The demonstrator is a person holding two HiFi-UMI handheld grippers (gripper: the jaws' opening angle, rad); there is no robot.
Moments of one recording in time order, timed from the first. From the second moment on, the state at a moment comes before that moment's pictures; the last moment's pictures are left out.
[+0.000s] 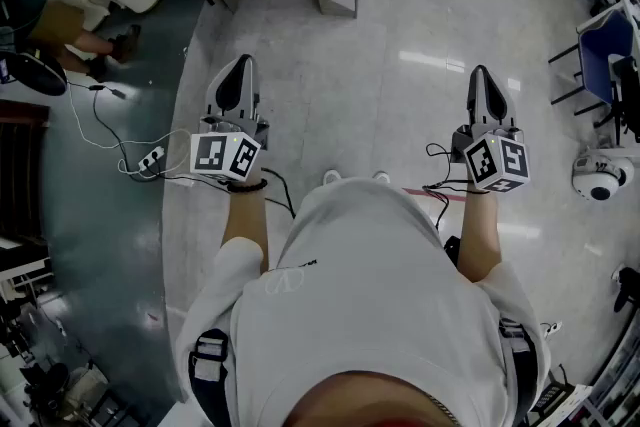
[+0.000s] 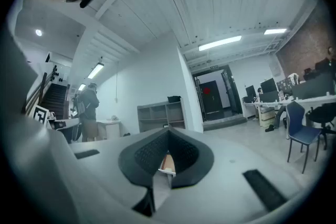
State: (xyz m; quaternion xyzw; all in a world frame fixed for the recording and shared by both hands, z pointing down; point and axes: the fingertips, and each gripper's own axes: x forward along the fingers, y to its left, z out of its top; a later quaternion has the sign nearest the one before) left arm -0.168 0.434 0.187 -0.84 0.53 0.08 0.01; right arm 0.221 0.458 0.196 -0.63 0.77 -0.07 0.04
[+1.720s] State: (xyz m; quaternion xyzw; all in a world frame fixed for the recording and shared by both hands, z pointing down) left arm -0.204 0.382 0.231 -0.87 0.49 0.06 -0.04; right arm 0.144 0.401 0.221 -0.63 0.76 -0.12 0.05
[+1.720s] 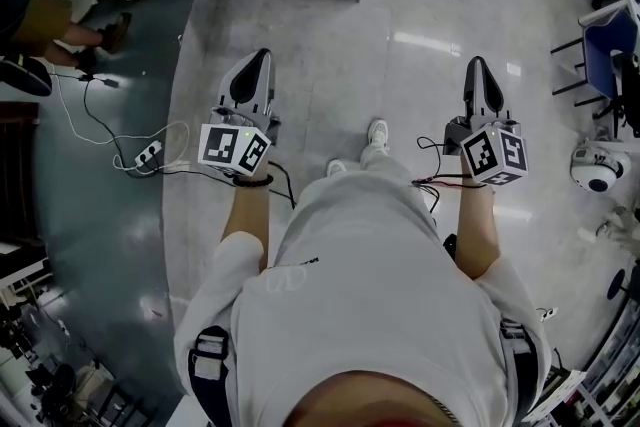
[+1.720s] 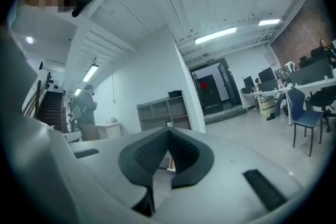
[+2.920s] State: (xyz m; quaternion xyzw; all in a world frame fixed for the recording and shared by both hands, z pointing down) left arm -0.088 0.167 0.254 -0.84 0.53 0.03 -0.05; right arm 0.198 0.150 0.285 -0.52 0.84 -0.17 0.01
